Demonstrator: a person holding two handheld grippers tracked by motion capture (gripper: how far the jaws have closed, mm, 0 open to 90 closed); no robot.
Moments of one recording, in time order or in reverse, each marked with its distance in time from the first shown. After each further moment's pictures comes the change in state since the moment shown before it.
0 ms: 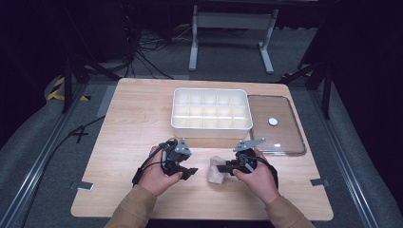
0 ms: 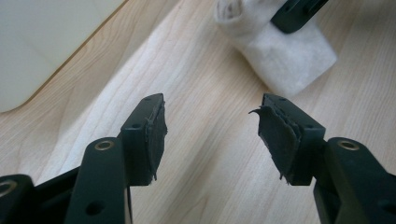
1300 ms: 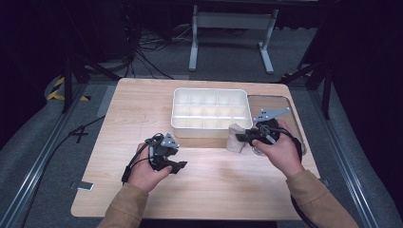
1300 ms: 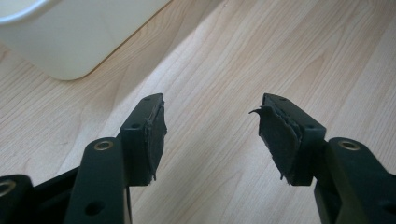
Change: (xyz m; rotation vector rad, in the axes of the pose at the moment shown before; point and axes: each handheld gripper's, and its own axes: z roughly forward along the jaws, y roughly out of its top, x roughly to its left) left arm 0.020 -0.013 -0.023 -0.025 0.059 -0.078; right arm -0.033 0.067 -0.078 -0.059 -0.165 -0.136
